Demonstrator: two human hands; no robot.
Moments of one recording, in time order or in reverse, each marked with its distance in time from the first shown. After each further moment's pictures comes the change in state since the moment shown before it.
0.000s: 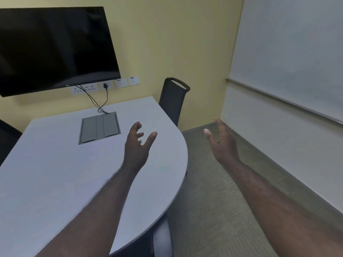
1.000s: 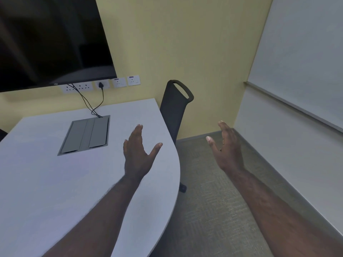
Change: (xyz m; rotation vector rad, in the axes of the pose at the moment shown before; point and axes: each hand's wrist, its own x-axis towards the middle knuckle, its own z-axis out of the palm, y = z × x) left_hand 0.183 -0.064 0.169 0.529 0.137 0.108; right_hand 0.232 0.142 0.060 -0.118 -0.106 -0.128
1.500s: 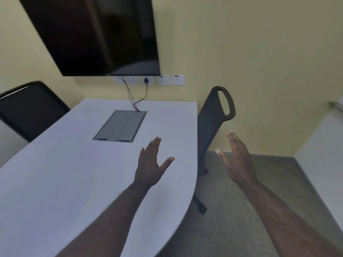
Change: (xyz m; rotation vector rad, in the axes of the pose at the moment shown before) left_hand 0.063 -0.026 0.100 0.204 0.010 -0.187; right_hand 0.168 0.087 0.106 0.071 -0.347 -0.296
